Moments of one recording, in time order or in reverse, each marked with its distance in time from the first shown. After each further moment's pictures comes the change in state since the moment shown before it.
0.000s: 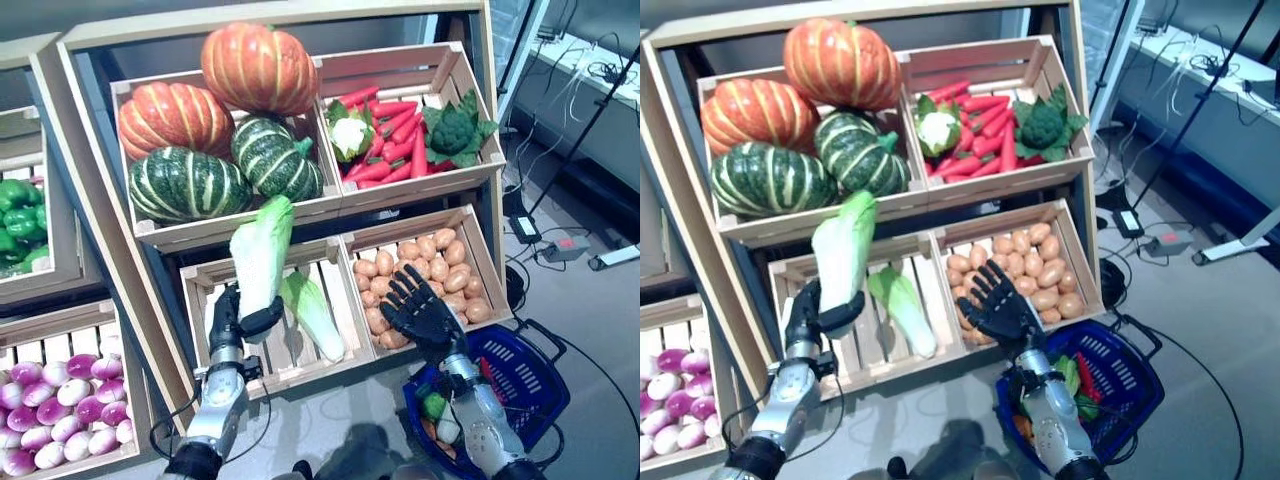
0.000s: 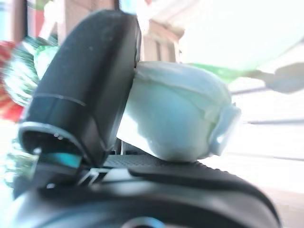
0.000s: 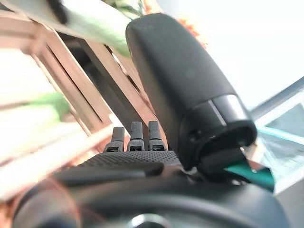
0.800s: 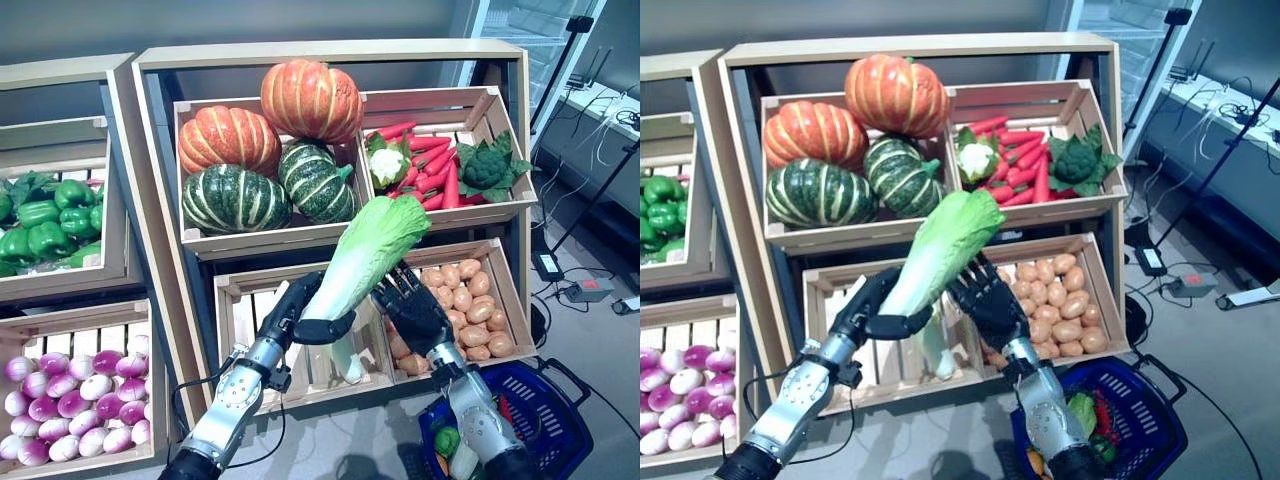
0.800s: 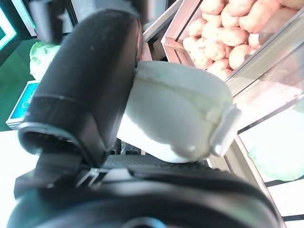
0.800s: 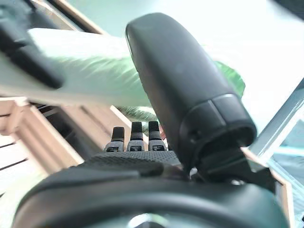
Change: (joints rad) left arm 0.023 0.090 -0.157 -0.206 0.114 -0.025 -0.348; right arm -0.075 -0.005 -0.001 -0.101 0.228 0.084 0.085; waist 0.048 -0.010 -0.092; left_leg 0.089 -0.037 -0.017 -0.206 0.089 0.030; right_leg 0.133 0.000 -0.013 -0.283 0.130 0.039
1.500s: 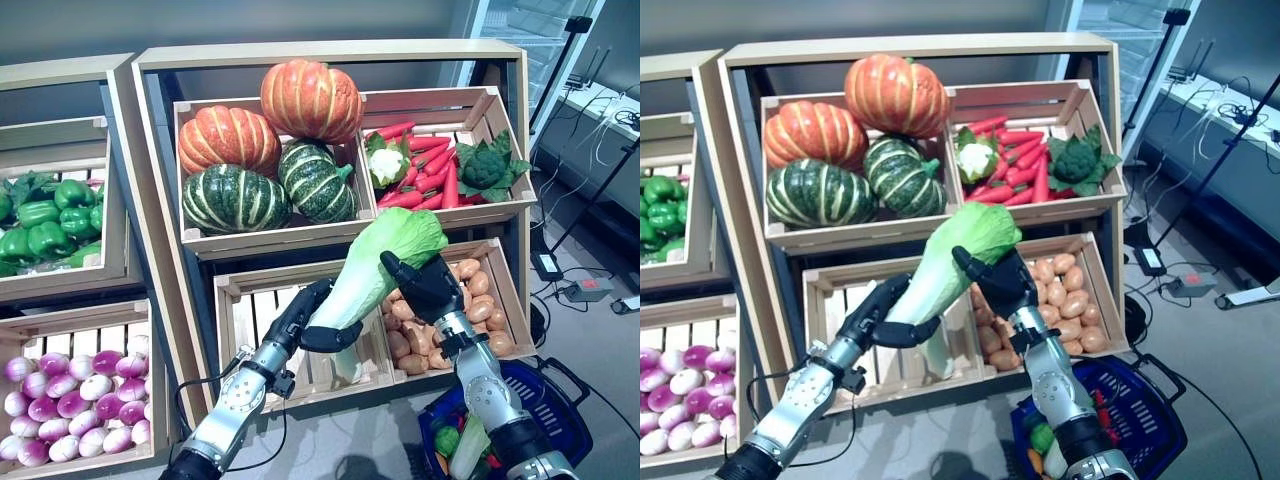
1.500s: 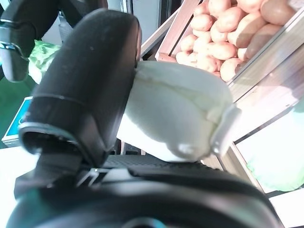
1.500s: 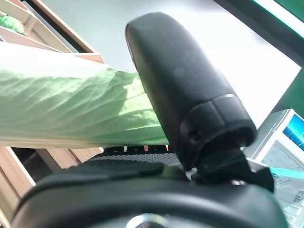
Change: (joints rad) left arm -0.004 0.014 -0.053 0.000 0.036 0.000 -0.020; right arm -0.099 -0.046 -0.040 -0.011 0.031 0.042 0.000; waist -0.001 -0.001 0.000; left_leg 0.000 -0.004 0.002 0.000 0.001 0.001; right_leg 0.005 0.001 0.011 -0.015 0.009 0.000
